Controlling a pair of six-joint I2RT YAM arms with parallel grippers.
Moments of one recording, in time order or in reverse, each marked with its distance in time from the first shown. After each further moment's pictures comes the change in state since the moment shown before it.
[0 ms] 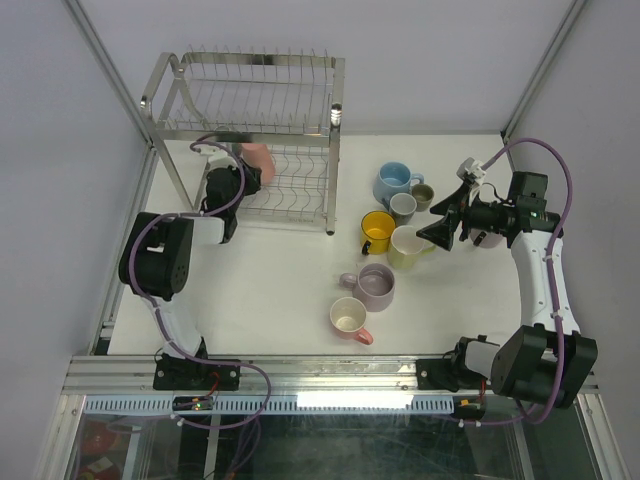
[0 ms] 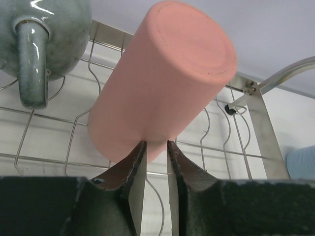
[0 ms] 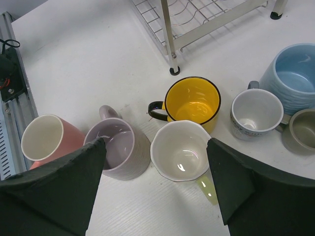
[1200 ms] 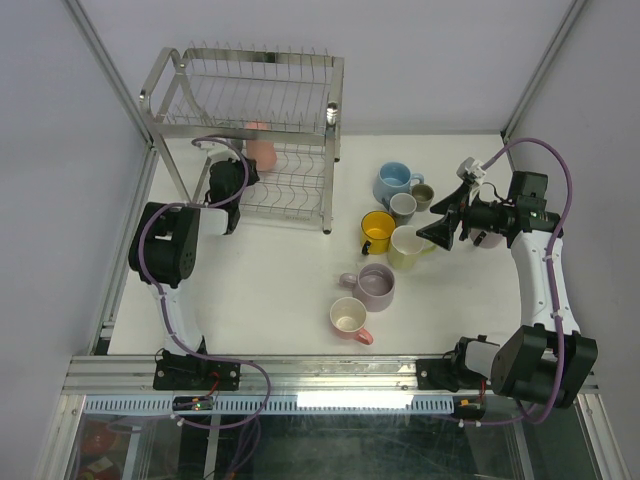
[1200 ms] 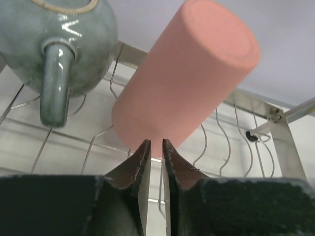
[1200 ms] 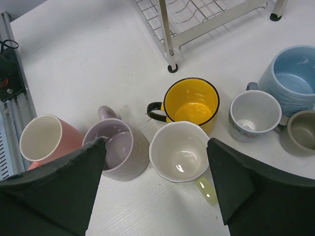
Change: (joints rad) left arm 0.006 0.132 0.155 0.019 -0.088 0.012; right arm 0.001 0.000 0.000 0.008 0.000 0.001
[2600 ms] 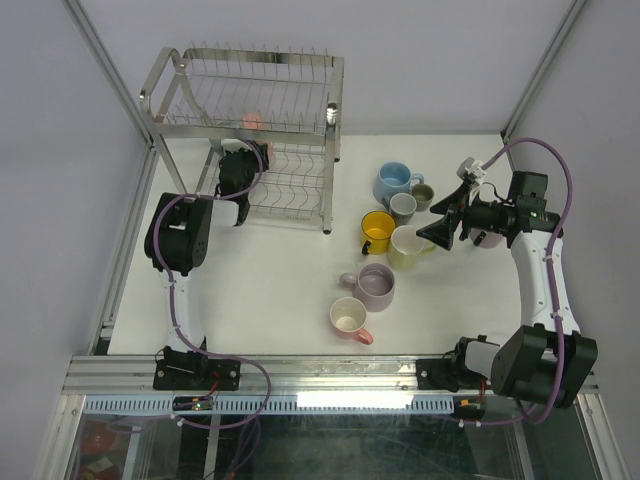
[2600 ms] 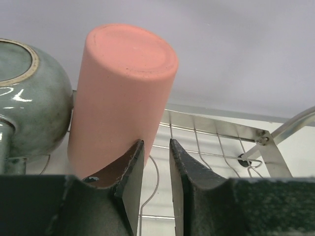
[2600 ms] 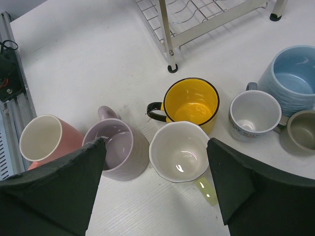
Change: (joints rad) left arm -0.029 0.147 0.133 0.174 0.043 0.115; right arm 0.000 0.000 0.000 0.002 0.000 0.002
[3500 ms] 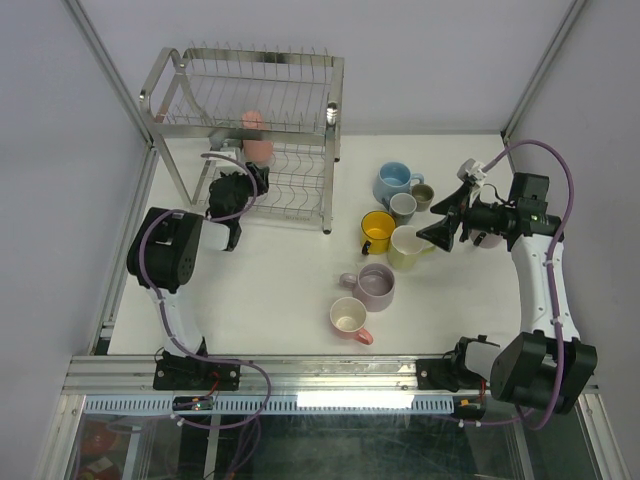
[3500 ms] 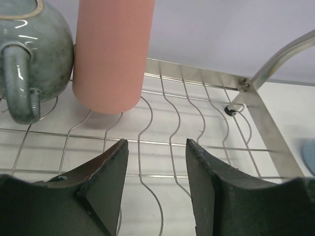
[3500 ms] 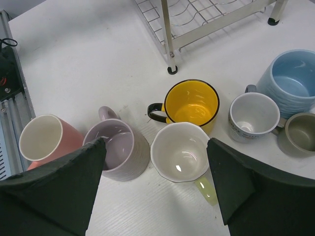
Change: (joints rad) left arm 0.000 -0.157 -0.290 0.076 0.063 0.038; right arm 0.000 -0.025 -0.005 0.003 0.000 0.000
